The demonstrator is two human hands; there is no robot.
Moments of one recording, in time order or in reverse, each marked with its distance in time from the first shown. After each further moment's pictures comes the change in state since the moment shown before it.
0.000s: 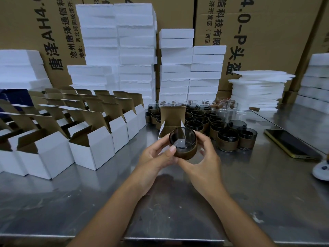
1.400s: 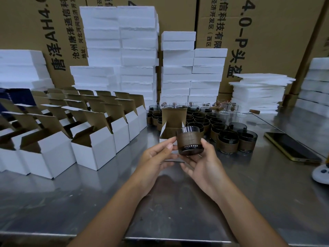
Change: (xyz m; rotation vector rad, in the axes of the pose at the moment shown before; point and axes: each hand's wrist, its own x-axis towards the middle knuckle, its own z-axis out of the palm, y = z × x) left_hand 0.001 0.001 0.003 0.006 0.080 -0.024; right_hand 0.015 -0.005 -0.005 0.830 -0.156 0.732
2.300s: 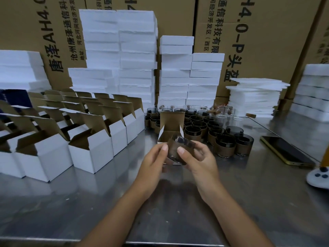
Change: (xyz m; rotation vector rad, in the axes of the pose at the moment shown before) left_hand -0.005 0.002 0.011 0.165 0.149 0.100; right_hand 0.002 0.009 0.006 -0.304 0.106 -0.394
